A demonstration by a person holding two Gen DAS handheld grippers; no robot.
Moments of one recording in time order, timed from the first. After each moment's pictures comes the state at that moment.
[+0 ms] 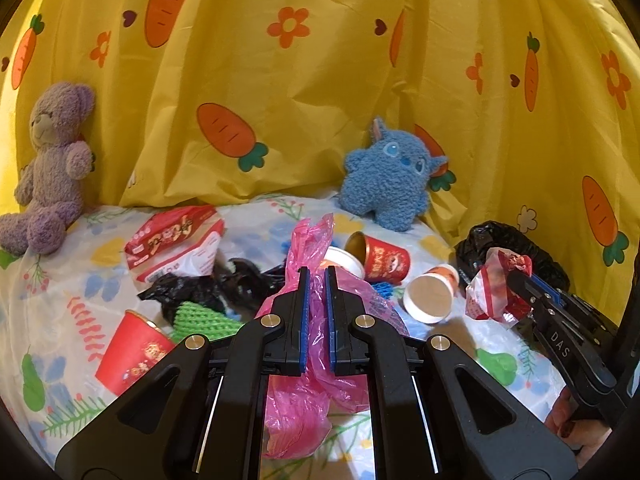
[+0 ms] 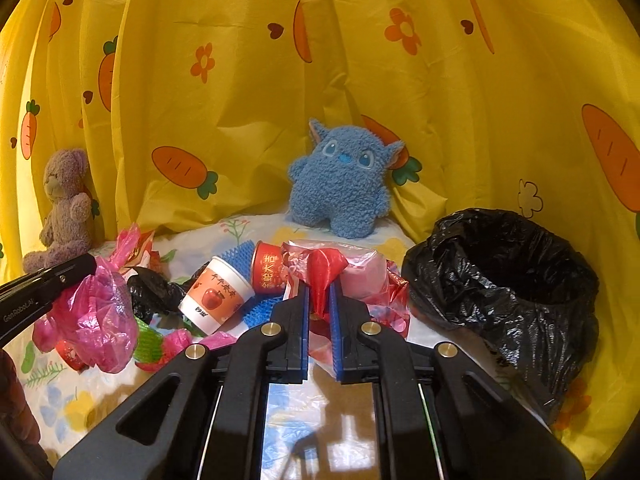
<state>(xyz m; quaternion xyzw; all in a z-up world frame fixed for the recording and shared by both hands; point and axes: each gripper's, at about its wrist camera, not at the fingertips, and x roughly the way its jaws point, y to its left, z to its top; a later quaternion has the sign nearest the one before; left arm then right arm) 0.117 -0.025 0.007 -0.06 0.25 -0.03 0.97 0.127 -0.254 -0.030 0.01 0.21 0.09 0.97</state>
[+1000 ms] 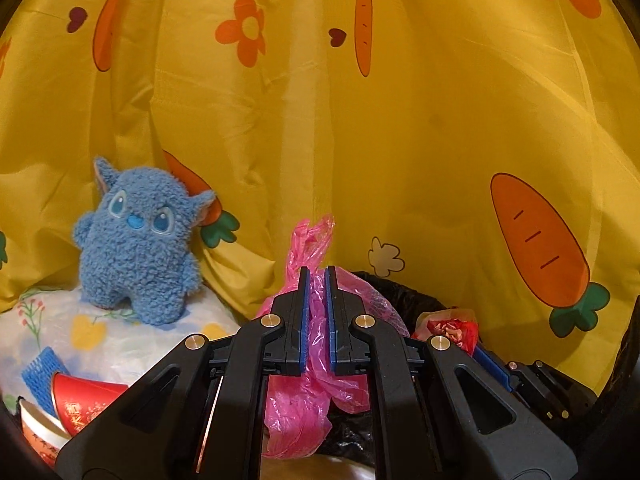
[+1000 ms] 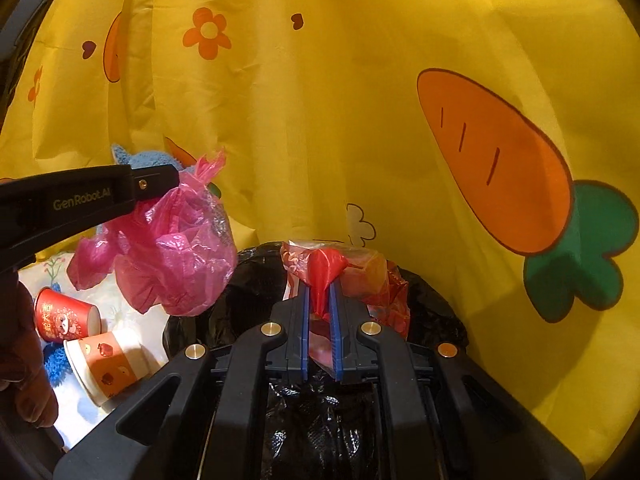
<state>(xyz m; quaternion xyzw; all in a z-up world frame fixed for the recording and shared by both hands) 0.276 -0.282 0.019 -0.02 0.19 -0.29 0.94 0.195 -0.404 -0.042 -0.01 0.17 -0.13 0.98</state>
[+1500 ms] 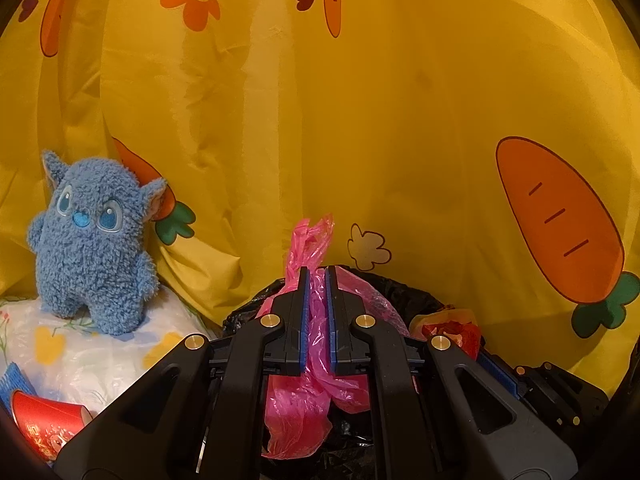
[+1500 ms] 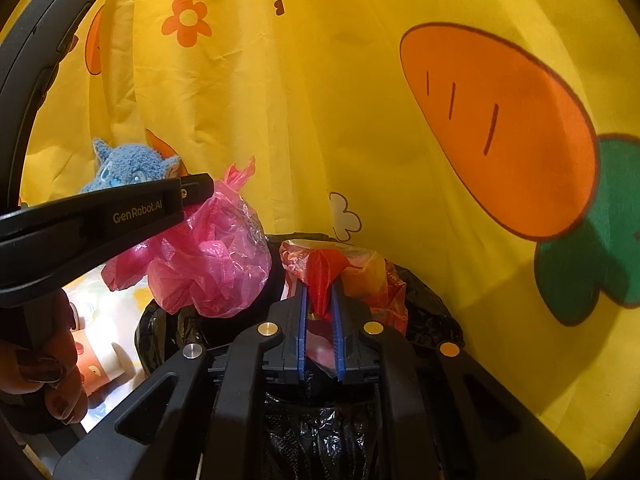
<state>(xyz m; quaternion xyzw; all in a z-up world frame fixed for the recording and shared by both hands) 0.303 -0.316 -0.004 0.00 0.21 -0.32 0.92 0.210 -0.417 -0.058 0.00 0.18 -0.14 0.97</state>
